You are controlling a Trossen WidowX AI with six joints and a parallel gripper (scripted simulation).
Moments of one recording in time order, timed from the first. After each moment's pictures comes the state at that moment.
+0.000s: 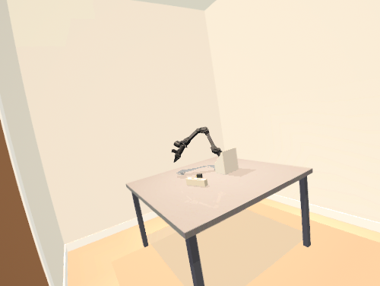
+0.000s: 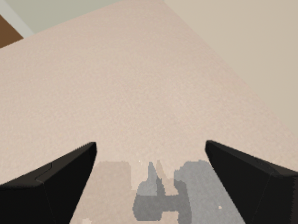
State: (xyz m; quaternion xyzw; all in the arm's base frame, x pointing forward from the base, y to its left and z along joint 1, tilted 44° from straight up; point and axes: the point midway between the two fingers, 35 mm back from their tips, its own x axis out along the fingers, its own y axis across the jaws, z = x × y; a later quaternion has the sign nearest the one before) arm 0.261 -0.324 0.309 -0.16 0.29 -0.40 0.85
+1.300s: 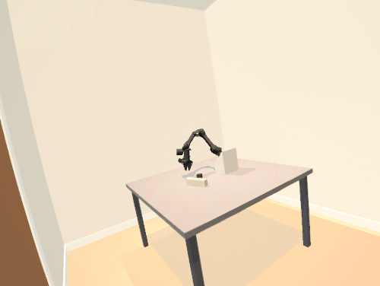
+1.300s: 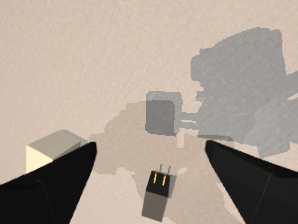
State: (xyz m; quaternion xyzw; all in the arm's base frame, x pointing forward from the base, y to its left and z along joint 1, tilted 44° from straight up) arm 0.290 -0.208 0.105 0.15 0.43 -0.48 0.75
